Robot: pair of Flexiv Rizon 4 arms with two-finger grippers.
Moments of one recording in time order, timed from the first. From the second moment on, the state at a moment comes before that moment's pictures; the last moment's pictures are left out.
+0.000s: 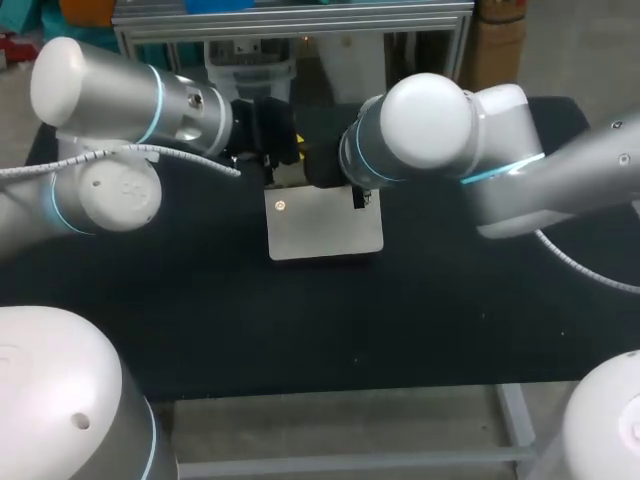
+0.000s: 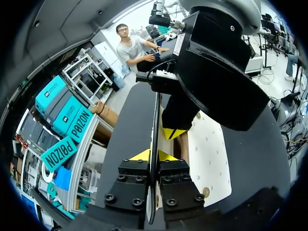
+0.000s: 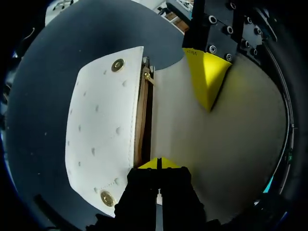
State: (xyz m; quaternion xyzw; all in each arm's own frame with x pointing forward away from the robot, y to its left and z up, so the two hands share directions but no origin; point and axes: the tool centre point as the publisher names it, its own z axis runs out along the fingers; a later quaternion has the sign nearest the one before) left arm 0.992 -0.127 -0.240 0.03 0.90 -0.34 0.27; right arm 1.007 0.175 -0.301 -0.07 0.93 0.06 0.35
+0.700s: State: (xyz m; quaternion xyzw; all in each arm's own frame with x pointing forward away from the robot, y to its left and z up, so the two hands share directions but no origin) left arm 0.999 -0.122 -0.242 -0.04 0.89 -0.37 0.27; right arm 0.989 0.180 -0.315 -0.09 0.95 0.06 0.30
